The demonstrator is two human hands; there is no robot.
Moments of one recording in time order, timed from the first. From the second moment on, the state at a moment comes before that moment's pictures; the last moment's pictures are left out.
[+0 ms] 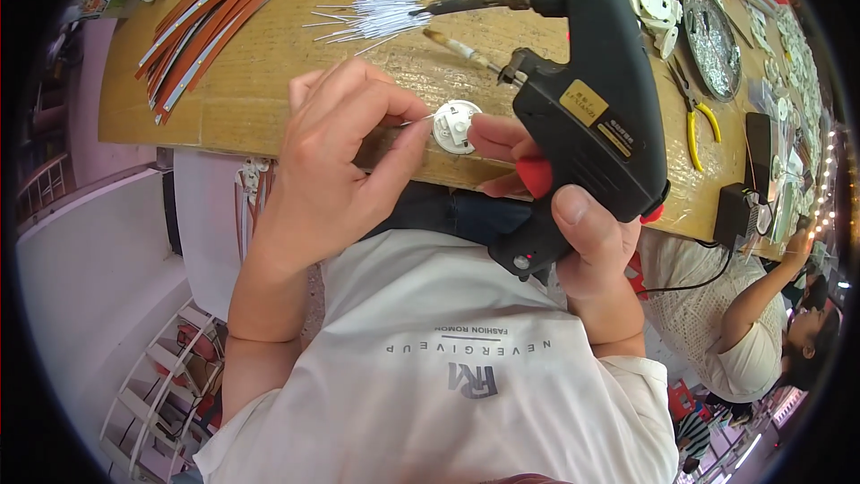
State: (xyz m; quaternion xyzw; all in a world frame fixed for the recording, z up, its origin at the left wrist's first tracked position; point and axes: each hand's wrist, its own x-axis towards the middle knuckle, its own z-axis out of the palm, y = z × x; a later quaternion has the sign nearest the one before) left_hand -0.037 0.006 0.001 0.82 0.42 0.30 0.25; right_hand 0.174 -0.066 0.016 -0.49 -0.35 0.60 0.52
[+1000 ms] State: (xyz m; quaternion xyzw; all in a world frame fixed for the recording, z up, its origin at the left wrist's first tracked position) left_hand -0.021 0.015 -0.020 0.74 0.35 0.43 0.39; right_hand 0.179 -0.064 0.006 -0.46 -0.39 0.61 0.52
